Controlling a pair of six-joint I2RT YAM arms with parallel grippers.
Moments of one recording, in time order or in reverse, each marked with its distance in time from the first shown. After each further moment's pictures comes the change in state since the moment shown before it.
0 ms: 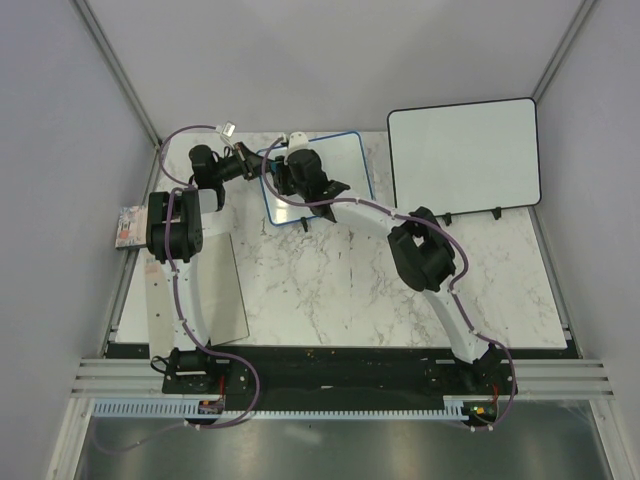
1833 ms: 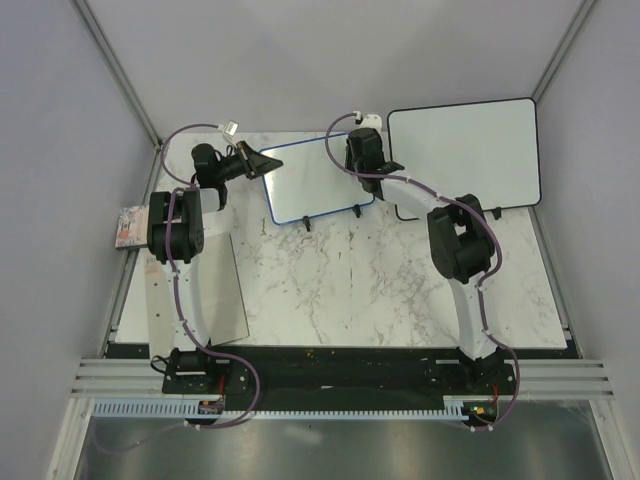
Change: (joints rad) left arm -0.015 -0.010 0.000 -0.016 -0.017 0.008; right arm -0.277 -0.144 -0.192 -0.095 0.195 0.045
